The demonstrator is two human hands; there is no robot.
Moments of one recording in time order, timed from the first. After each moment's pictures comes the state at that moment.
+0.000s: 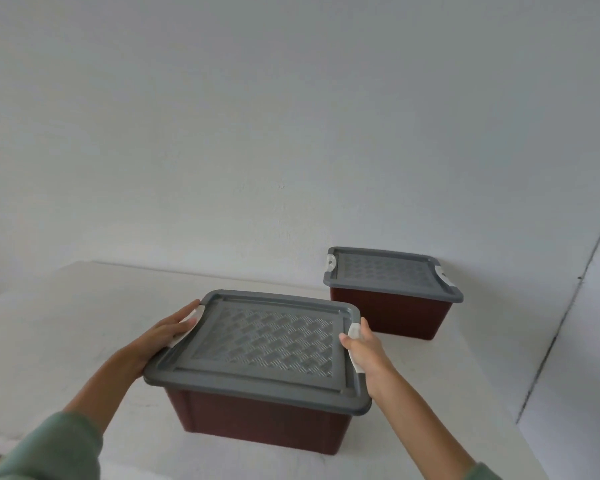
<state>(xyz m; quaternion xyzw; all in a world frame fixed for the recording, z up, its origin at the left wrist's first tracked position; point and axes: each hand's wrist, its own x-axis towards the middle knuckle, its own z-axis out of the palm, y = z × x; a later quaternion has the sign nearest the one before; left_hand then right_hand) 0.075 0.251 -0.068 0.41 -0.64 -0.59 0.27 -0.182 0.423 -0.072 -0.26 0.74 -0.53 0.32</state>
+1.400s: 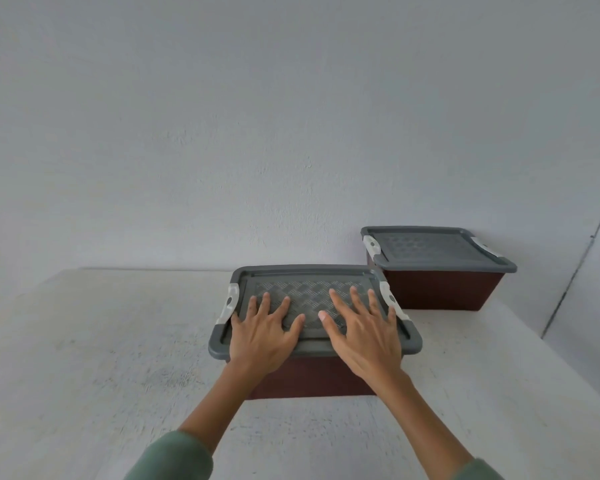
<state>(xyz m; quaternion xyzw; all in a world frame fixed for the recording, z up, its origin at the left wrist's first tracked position) 0.059 0.213 -0.078 0.40 -0.91 -0.07 0.08 -0.065 0.317 -0.088 -0.44 0.88 -0.14 -0.07</state>
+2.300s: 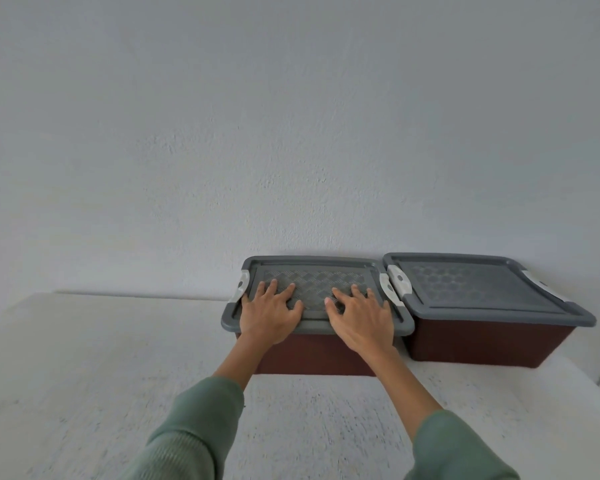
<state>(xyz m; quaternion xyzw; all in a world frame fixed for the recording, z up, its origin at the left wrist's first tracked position) -0.047 0.070 -0.078 0.40 -0.91 -0.07 0.10 -0.163 0.178 -0.078 -0.43 0.89 -0.15 -0.03</state>
